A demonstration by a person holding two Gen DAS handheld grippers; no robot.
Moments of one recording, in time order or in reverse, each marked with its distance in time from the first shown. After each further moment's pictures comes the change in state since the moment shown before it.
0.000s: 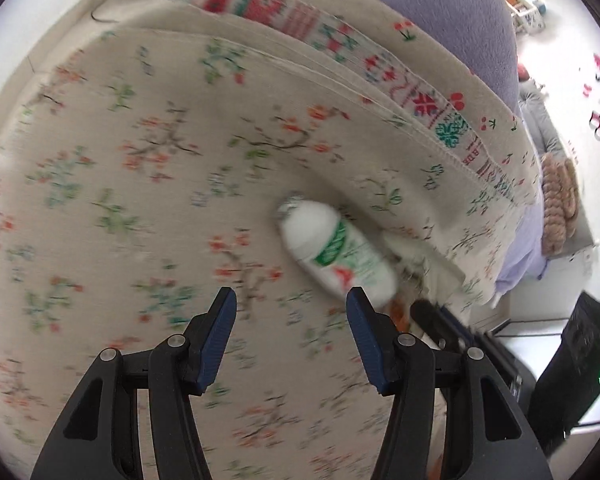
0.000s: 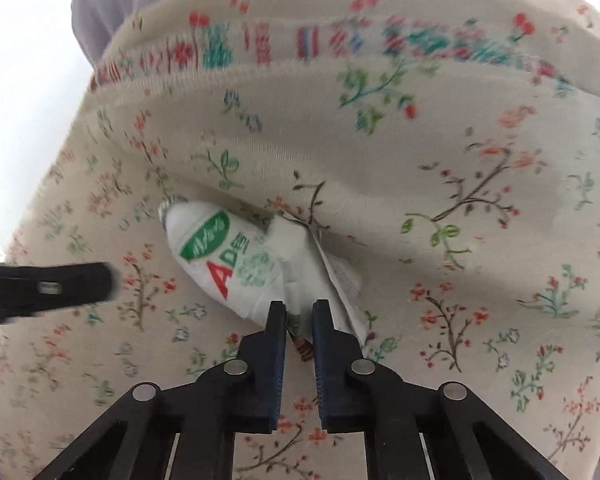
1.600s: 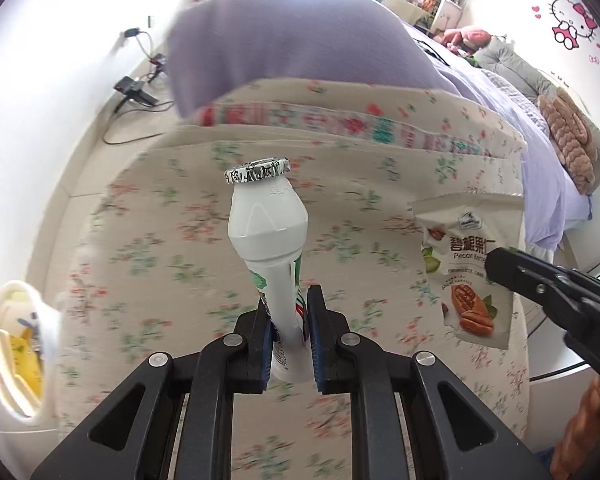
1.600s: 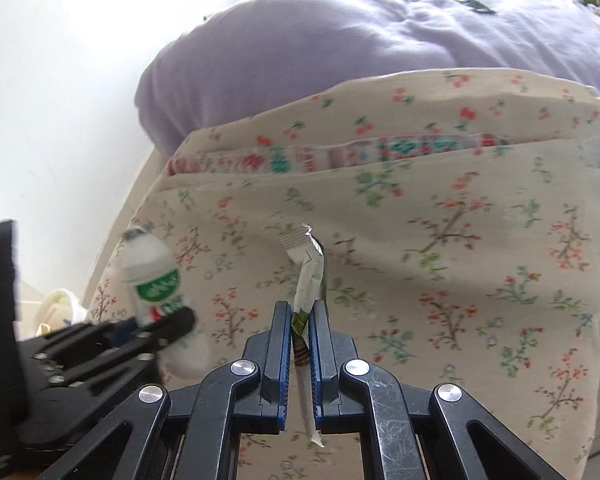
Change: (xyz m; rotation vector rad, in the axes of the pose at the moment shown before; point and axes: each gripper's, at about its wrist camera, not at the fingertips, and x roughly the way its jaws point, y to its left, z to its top) left arm -0.072 -0.014 -0.055 0.365 -0.259 0.248; right arm -0.092 0.019 -0.001 0.079 -0.128 0.098
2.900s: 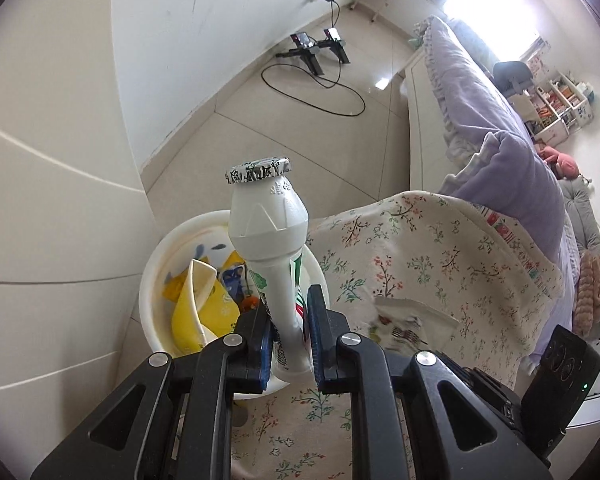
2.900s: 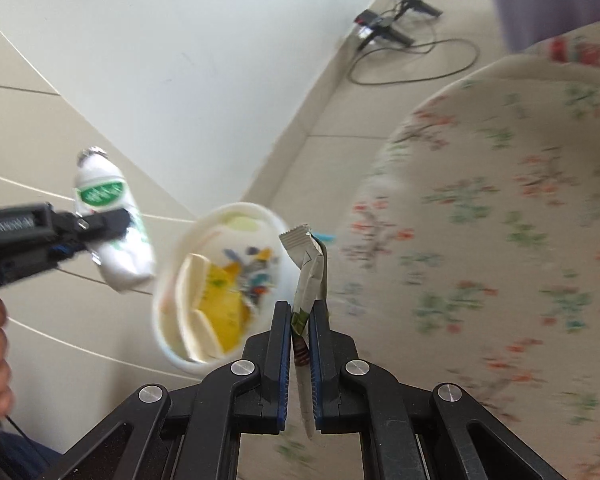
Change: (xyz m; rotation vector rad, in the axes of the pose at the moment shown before) left arm -0.091 0.315 -0.039 -0.521 0.054 0.044; right arm 0.126 0.237 -0.042 -0.167 0.171 0.377
